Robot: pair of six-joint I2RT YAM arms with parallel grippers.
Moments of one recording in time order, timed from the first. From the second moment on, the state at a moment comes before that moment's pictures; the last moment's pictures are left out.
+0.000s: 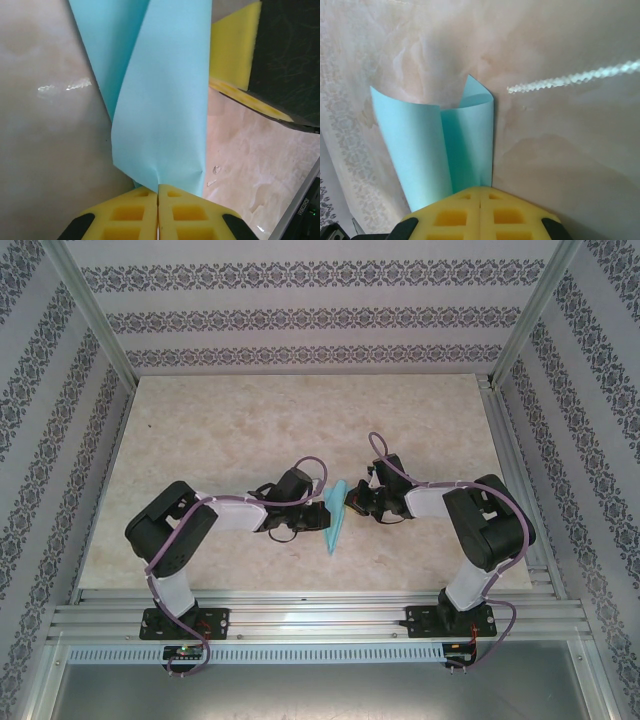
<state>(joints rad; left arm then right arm) -0.75 1.79 0.83 0.08 0.42 -0.79 0.42 1.73 0.69 0.10 -0.48 0.89</state>
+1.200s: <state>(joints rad) -0.76 1.78 0.86 0.07 0.44 -0.76 0.46 1.49 0.62 -0.04 -0.45 0.85</state>
